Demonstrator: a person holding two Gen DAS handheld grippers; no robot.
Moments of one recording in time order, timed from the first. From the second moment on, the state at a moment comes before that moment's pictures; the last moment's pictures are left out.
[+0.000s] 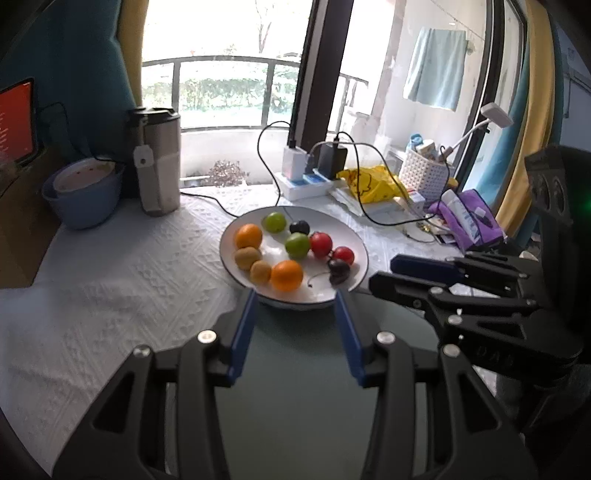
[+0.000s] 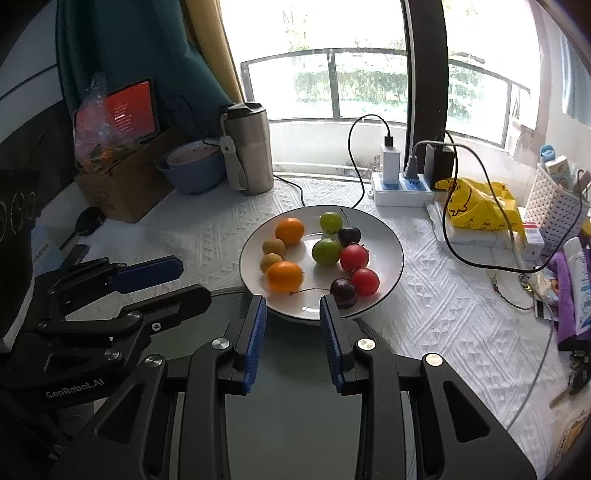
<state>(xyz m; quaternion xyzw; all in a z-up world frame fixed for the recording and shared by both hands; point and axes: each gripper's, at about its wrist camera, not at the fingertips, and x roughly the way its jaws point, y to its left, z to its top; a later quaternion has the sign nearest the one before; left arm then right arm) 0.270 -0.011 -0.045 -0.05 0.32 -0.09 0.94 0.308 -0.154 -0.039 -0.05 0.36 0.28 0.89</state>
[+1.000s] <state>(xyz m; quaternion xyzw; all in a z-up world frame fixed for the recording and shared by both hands) 0.147 -0.005 0.008 -0.03 0.24 -0.02 0.97 0.191 -0.175 0.021 -0.06 0.28 0.24 0.93</state>
